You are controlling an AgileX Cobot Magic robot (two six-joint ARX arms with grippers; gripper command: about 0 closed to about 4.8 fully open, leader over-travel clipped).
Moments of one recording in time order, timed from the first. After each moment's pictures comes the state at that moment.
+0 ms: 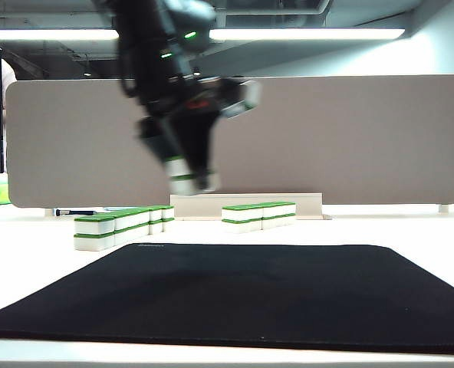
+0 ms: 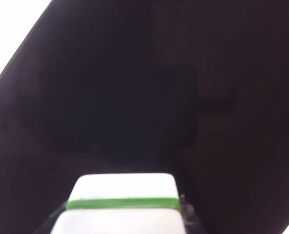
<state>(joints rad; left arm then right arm) -0.61 1.92 1.71 -1.07 0.17 0.42 0.05 0.39 0.49 -0.36 -0.67 0.19</state>
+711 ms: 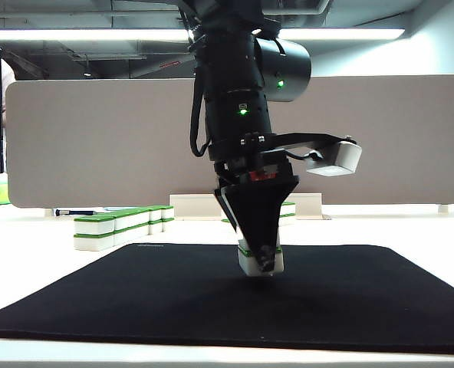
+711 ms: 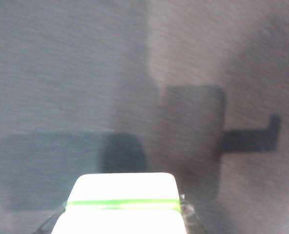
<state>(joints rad) -0.83 2.09 1.71 -1.03 0.12 0.60 0.05 0.39 0.49 -0.36 -0.67 0.19</state>
